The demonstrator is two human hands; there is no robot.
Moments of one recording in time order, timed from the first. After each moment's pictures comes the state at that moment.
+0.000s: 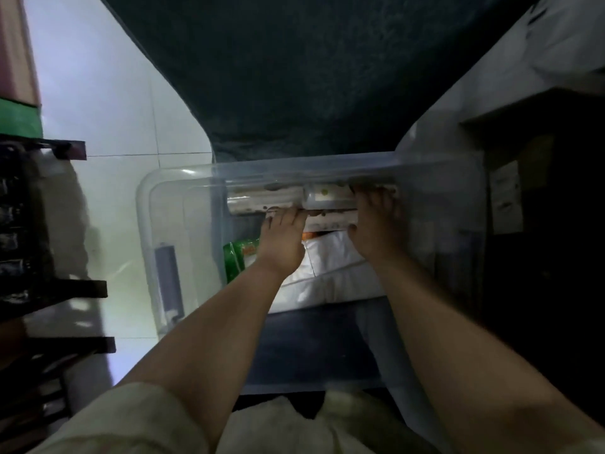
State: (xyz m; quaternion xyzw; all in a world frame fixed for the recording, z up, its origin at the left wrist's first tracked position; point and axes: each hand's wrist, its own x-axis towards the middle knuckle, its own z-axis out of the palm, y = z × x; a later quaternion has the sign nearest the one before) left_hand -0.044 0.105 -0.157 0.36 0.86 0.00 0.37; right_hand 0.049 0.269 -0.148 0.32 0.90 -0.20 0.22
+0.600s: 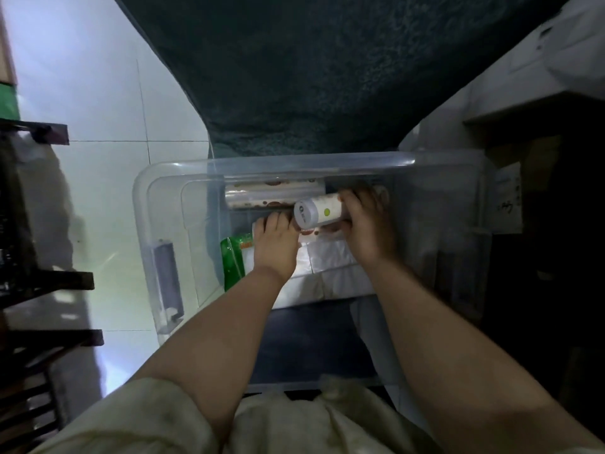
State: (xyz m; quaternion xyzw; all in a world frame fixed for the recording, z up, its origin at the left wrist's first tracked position) left_hand -0.033 0.089 -0.170 0.37 0.88 -0.02 0.30; right_hand 0.041 0.253 -0.140 0.30 0.90 -0.28 0.14
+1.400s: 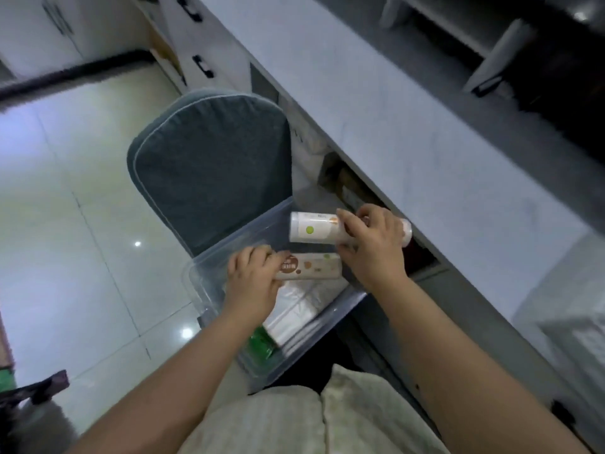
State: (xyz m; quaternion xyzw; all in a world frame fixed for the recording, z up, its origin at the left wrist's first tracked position) left_hand -0.048 0.000 0.113 0.65 0.73 0.20 0.07; right_hand 0.149 0.109 0.178 0.49 0.85 -0.03 -0.18
